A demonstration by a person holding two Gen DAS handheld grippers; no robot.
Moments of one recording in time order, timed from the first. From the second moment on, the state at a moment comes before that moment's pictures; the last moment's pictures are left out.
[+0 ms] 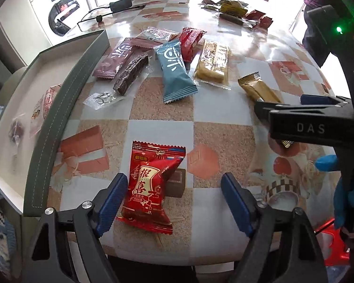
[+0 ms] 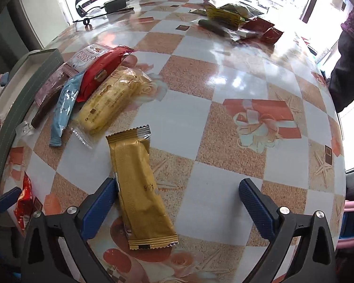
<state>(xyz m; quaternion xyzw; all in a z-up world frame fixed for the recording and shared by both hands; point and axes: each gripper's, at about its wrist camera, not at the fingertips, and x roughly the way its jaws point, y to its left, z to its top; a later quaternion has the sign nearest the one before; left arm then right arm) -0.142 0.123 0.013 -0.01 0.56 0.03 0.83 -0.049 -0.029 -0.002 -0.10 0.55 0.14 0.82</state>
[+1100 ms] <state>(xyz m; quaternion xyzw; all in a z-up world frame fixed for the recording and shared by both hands) -0.130 0.145 0.029 -0.05 0.56 -0.02 0.83 -0.045 -0.037 0.015 -0.03 0.58 0.22 0.78</state>
